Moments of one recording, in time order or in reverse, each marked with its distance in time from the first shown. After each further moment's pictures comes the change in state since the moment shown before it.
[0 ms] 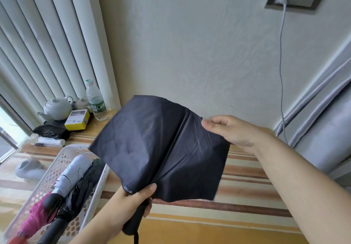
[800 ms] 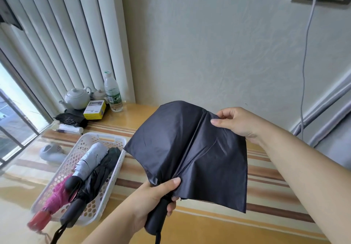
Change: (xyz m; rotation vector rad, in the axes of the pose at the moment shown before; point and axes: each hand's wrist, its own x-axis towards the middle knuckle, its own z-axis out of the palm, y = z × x) left_hand -0.014 0.007 0.018 -0.313 -0.122 -0.164; right_hand 0.028 0.001 0.009 -0.072 0.057 -0.035
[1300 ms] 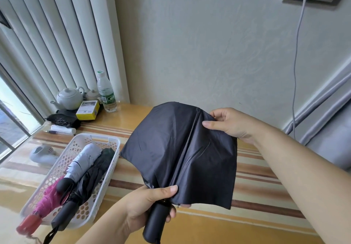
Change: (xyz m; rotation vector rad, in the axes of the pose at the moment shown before) left_hand 0.004 -0.002 -0.003 -0.023 -0.124 -0.147; right_hand -0.003 0.000 -0.003 0.037 -0.124 -0.004
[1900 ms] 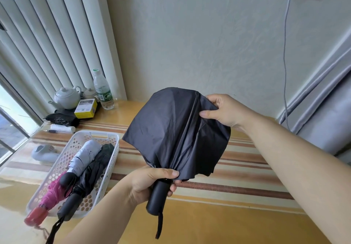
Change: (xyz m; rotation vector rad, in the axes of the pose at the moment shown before) left_hand 0.010 0.011 0.005 0.124 -0.078 -0.015; right_hand -0.013 -0.003 0.007 -0.033 0.127 -0.160
